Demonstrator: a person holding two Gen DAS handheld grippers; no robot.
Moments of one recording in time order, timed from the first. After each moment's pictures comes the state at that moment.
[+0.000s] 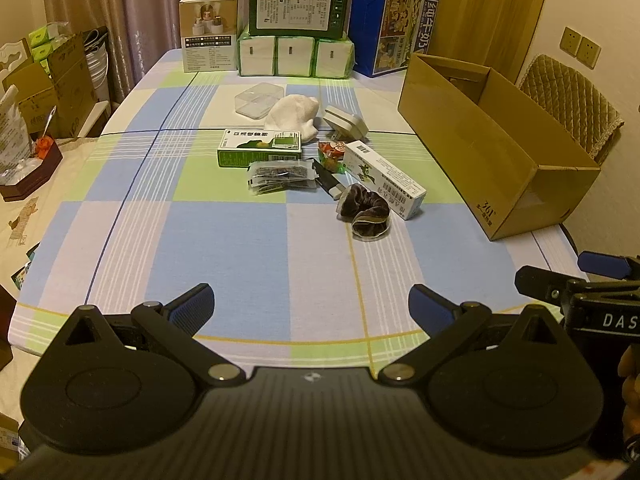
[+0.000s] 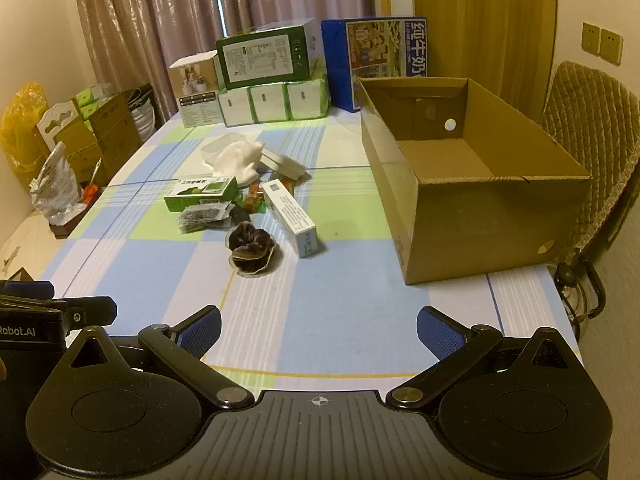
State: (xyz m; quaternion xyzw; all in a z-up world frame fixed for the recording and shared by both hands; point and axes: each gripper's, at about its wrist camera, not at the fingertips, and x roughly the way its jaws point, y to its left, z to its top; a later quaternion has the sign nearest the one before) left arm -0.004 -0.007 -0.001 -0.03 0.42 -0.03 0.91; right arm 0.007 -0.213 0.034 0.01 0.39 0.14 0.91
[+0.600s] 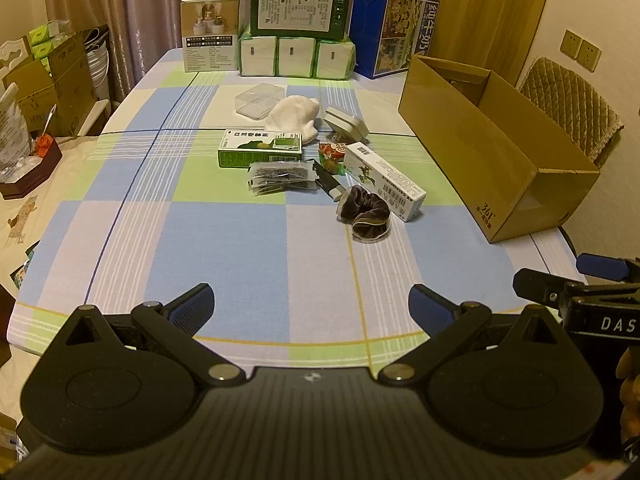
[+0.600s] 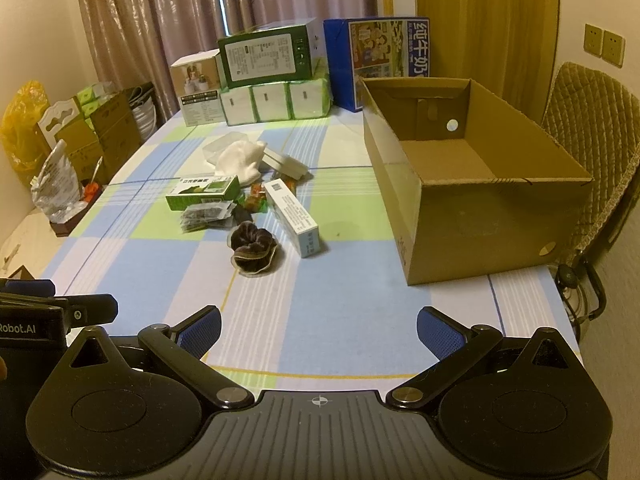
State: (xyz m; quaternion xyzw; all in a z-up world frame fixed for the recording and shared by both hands) left arm -0.003 -0.005 -0.001 -0.03 0.42 -0.03 0.91; right arm 0.008 -0.211 0.035 0.00 0.39 0.14 0.91
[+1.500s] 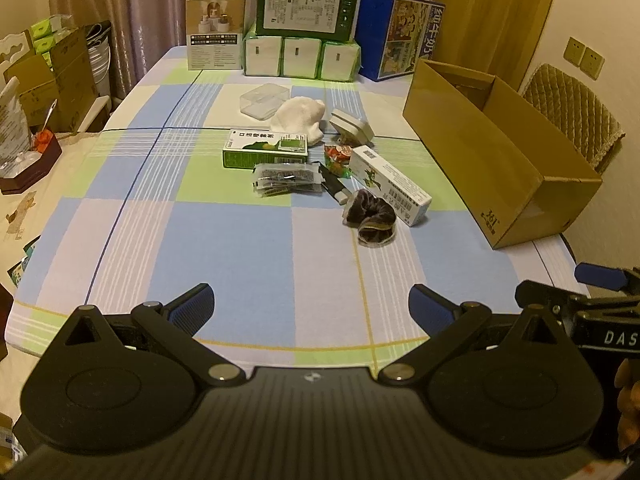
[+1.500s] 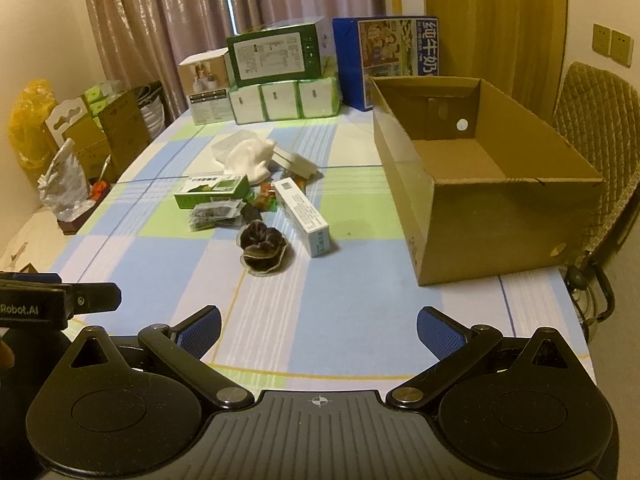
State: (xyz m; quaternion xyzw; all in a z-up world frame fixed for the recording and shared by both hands) left arm 0.002 0.007 -0.001 -0.05 0.42 -0.03 0.91; right arm 0.010 -0.206 0.034 0.00 0.39 0.16 0.91
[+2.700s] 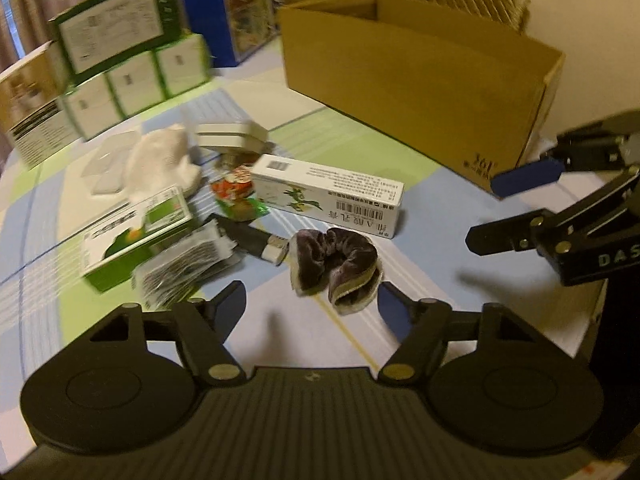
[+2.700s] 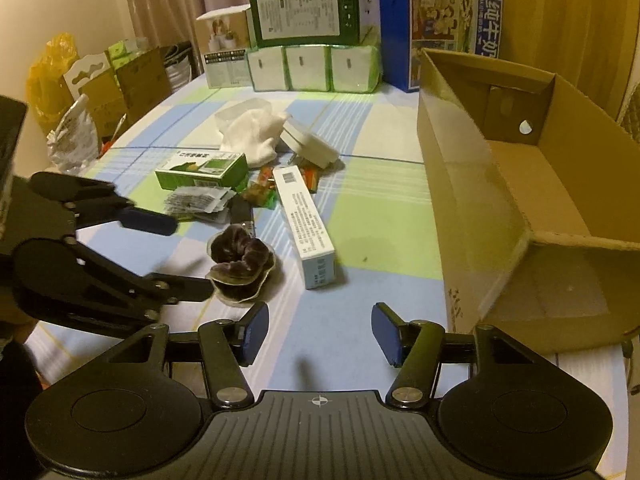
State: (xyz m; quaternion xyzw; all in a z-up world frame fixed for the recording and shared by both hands) left arm 0.142 -0.037 -0.083 0.15 0.40 -0.24 0.87; right arm 0.117 -0.191 -0.026 -0.05 0.41 0.22 0.88
